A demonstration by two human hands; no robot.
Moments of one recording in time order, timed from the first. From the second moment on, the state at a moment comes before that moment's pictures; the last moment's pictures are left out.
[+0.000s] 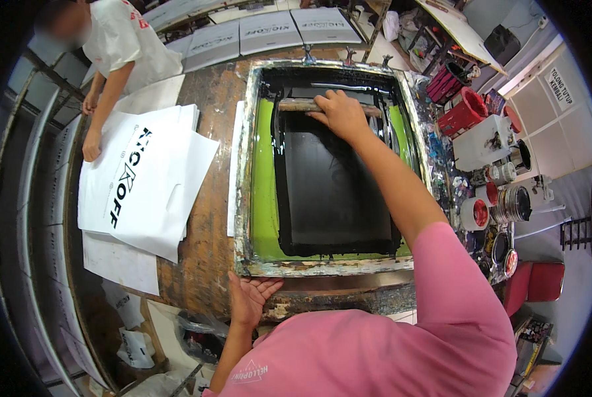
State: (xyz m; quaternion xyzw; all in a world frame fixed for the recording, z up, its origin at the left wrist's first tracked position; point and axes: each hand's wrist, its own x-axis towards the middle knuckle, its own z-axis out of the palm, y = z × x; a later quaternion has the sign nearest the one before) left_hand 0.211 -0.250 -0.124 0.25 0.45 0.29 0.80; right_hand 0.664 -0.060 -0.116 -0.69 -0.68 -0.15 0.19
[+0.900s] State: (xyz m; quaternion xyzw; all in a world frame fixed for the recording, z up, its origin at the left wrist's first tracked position) left_hand 0.240 -0.182 -0.008 0.48 0.09 0.44 0.76; right_hand 0.520 -0.279 0.130 -0.67 -0.63 -0.31 0.25
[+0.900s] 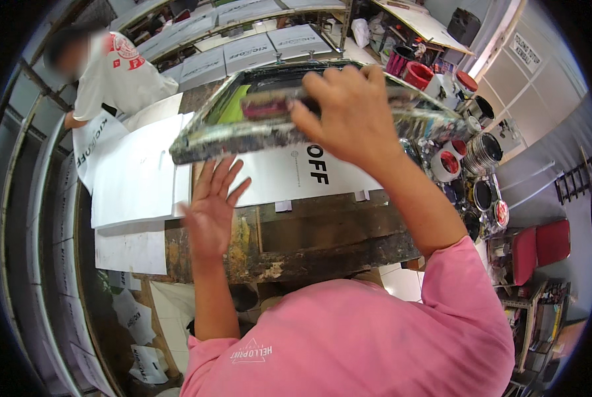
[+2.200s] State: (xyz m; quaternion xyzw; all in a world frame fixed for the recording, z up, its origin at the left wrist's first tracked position) left_hand 0.138 -0.050 -0.013 0.62 0.50 0.50 0.32; right_hand 0.560 -0.220 0.216 -0.70 -0.63 -0.22 0.27
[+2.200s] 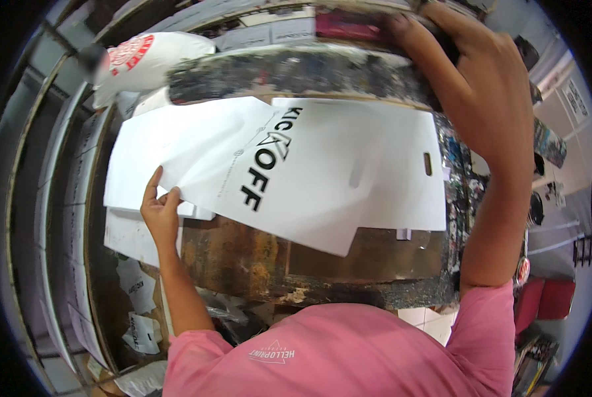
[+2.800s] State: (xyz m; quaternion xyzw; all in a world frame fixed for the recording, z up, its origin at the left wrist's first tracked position) left_hand 0.080 0.045 -0.021 0.67 0.60 0.44 0.06; right_hand 0.549 -0.227 0.198 -0.74 -0.56 -0.30 0.23
